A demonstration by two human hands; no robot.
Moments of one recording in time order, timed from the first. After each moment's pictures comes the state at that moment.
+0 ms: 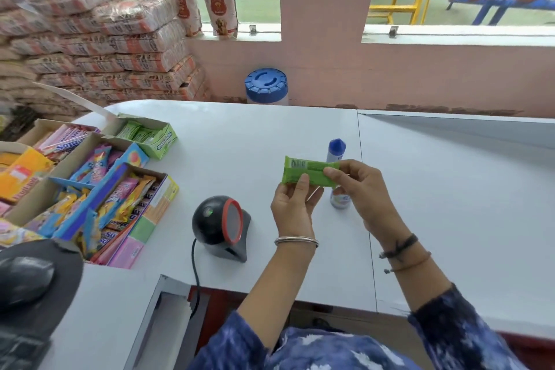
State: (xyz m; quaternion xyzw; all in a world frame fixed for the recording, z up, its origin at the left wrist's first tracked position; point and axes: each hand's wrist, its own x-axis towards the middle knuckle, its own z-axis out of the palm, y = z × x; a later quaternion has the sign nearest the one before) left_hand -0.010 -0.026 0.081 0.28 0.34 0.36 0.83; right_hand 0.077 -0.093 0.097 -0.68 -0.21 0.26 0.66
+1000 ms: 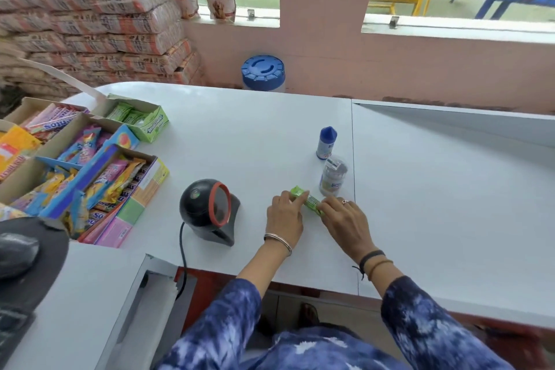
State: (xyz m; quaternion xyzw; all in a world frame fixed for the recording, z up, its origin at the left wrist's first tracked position) left_hand -0.021 -0.022 -0.027 0.91 0.31 0.09 0.27; right_hand 0.078 -0.134 -0.032 -0.82 -0.54 -0.12 0.14
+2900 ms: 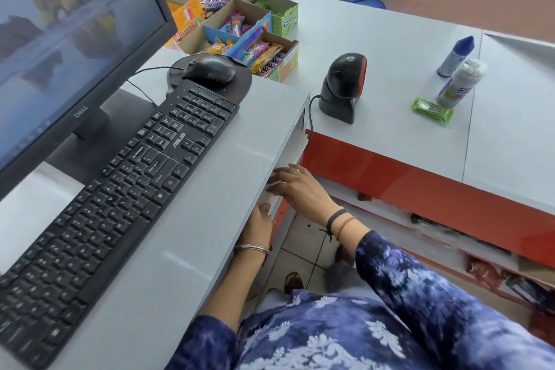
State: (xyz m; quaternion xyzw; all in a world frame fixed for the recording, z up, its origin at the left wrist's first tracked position) left_hand -0.403 -0.091 0.025 0.66 0.62 0.06 0.41; right_hand -0.272 -0.086 -0.033 -0.61 -0.76 0.10 0.22
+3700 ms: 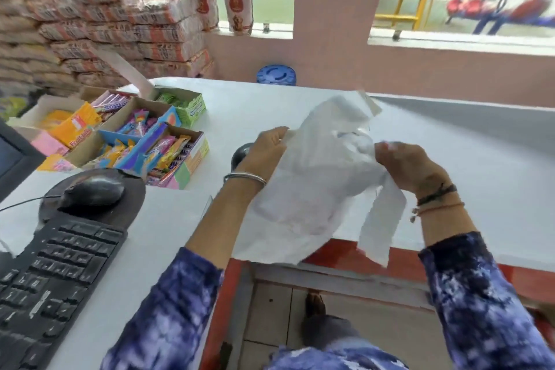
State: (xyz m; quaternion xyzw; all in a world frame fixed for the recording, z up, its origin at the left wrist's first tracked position) left_hand -0.138 0.015 0.156 0.80 0.26 0.15 0.53; right_hand 0.021 -0.163 0.150 -0.53 -0.35 0.50 0.58
